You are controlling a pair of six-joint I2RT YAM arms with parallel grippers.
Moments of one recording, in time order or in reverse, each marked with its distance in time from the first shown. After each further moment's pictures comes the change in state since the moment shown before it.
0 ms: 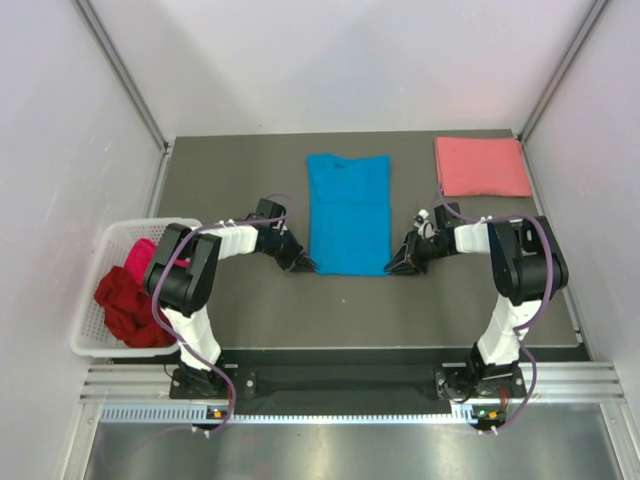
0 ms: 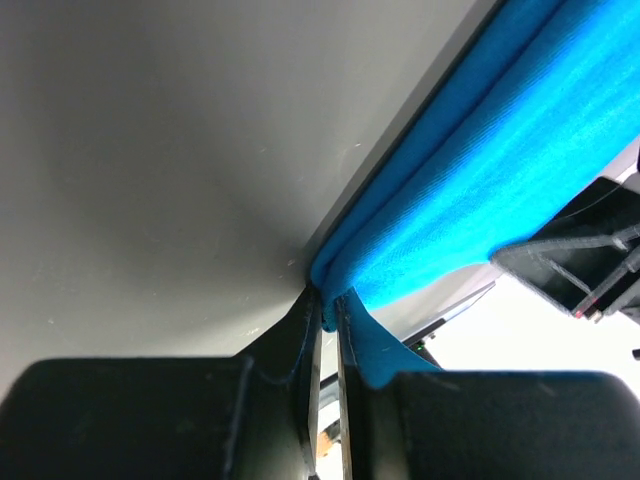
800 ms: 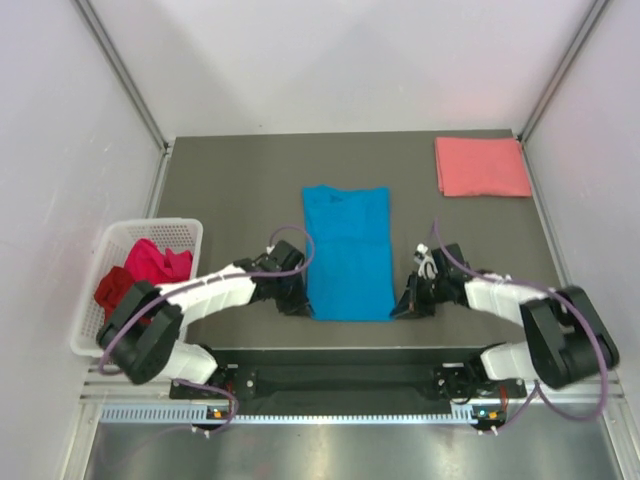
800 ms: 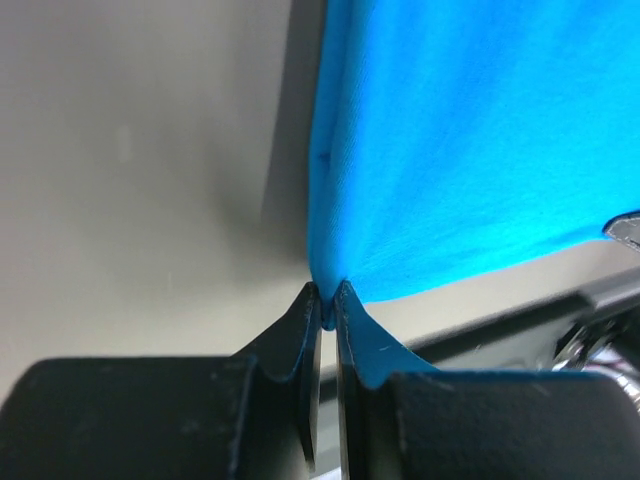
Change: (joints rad) left arm -0.314 -0.395 -0.256 -0.143 -0.319 0.117; right arm 0.157 -0.454 -0.388 0.005 0.214 -0.047
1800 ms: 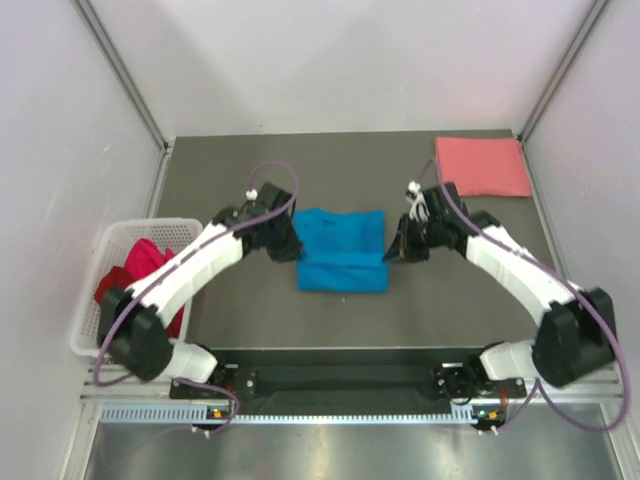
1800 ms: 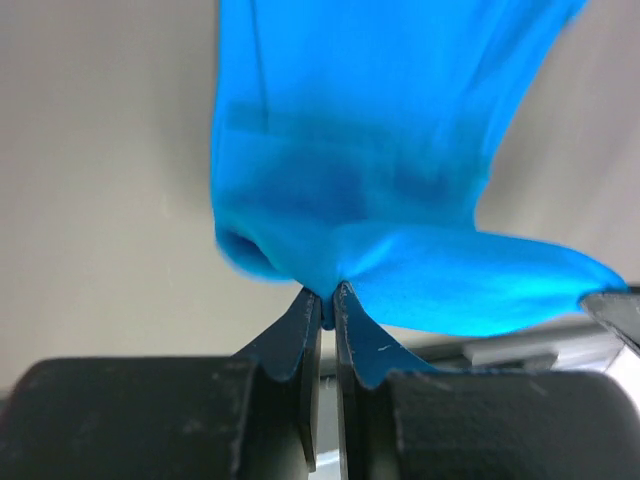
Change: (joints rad) left arm 0.055 -0.100 0.403 -0.383 -0.183 -0.038; right arm 0.105 -0.116 0.480 -0.426 0.173 -0.014
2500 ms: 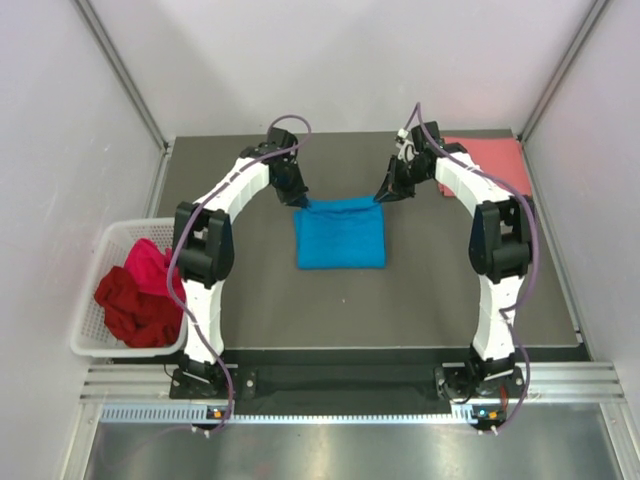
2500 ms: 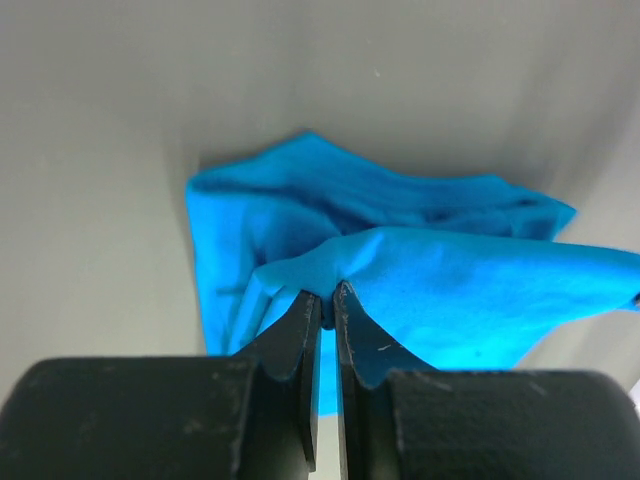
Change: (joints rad) left arm 0.271 0.764 0.724 -0.009 0.173 0.316; right arm -0.168 0.790 0.806 -0.095 -0.084 -0.135
